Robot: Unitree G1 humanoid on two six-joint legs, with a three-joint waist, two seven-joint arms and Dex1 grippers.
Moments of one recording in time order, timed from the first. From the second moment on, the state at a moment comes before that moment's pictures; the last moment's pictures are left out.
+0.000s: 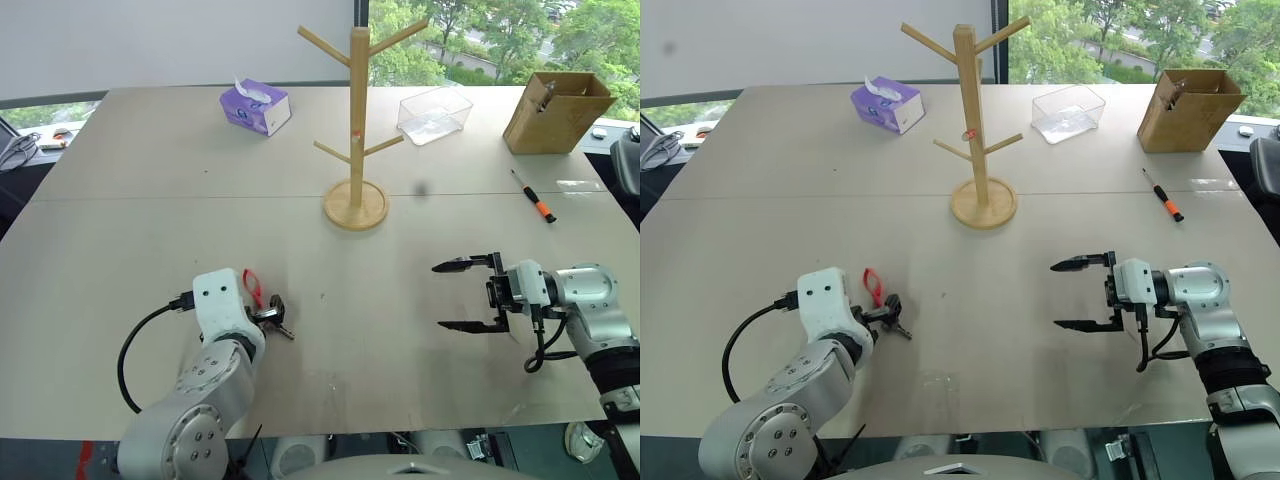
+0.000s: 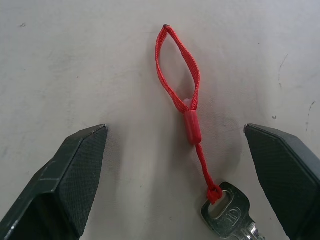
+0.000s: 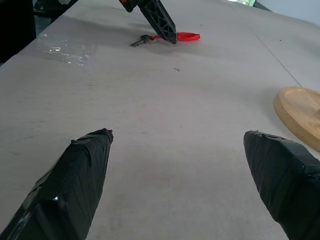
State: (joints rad) left arm 0.01 -0.05 0.26 -1.02 -0.44 1.55 0.41; right arm -0.34 -0.66 0.11 0.33 0.45 -0.44 1.53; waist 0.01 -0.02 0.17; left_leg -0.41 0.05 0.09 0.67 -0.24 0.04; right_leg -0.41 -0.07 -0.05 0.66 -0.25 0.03
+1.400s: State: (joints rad) left arm -0.10 0.27 0.04 -0.82 -0.34 0.49 -0.21; right arm -0.54 -0.85 -0.14 -0.20 0.93 0.41 1.15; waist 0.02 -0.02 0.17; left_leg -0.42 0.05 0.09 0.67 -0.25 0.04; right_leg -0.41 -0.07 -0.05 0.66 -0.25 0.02
